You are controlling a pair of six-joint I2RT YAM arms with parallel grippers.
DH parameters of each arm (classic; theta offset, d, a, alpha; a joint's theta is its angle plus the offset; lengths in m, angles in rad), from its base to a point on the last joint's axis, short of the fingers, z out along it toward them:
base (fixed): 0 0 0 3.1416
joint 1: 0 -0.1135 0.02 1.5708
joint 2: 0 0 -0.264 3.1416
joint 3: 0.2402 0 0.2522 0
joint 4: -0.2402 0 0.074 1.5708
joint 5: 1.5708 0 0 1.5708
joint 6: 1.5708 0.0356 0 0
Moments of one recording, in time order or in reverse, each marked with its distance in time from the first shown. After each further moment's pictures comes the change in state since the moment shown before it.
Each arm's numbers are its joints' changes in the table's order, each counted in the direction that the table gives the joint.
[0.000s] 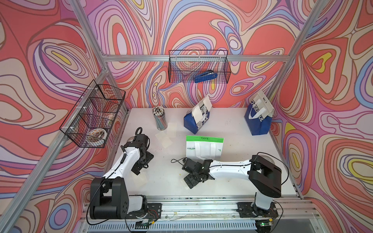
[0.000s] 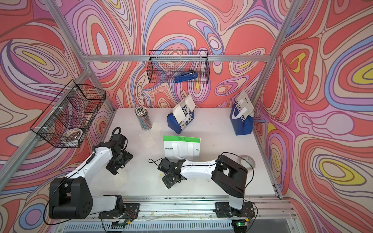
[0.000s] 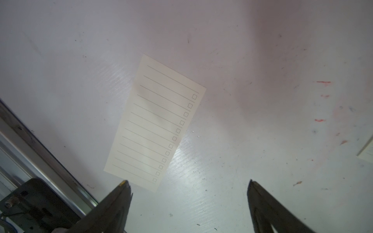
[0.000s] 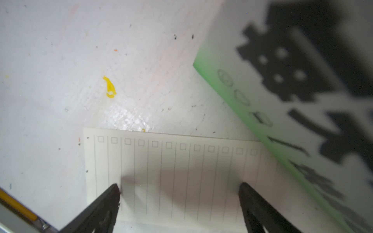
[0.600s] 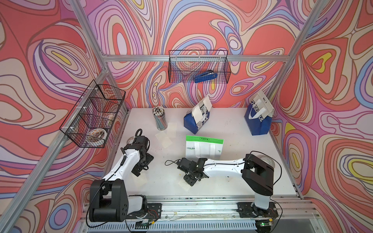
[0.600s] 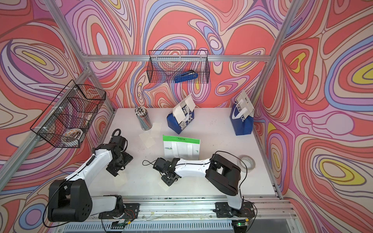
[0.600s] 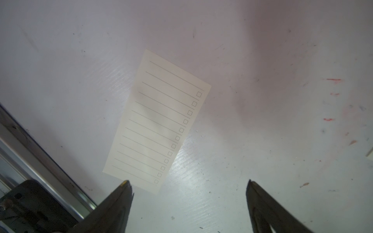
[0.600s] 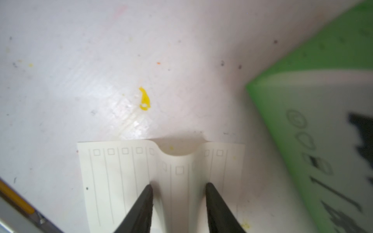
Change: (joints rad) left arm 0.000 -0.024 -0.045 0.024 0.003 -0.006; right arm -0.030 0.099 0.134 -0.074 -0.010 -0.186
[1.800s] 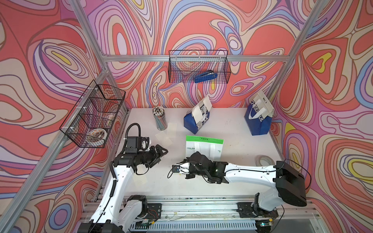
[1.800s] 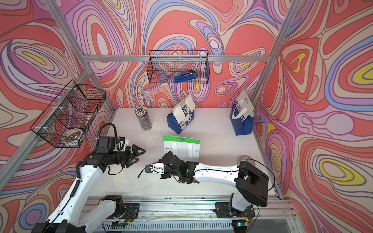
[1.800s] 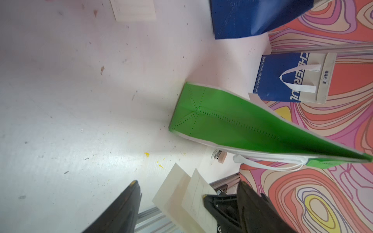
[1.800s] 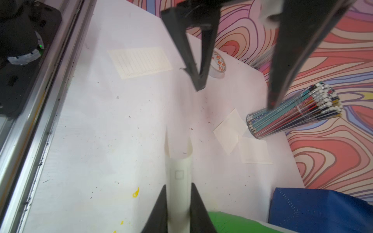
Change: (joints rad) left arm 0.020 -0.348 -0.021 0.153 0.821 0.288; right arm 0.021 -0.358 -0.280 0.713 -0.064 -0.868
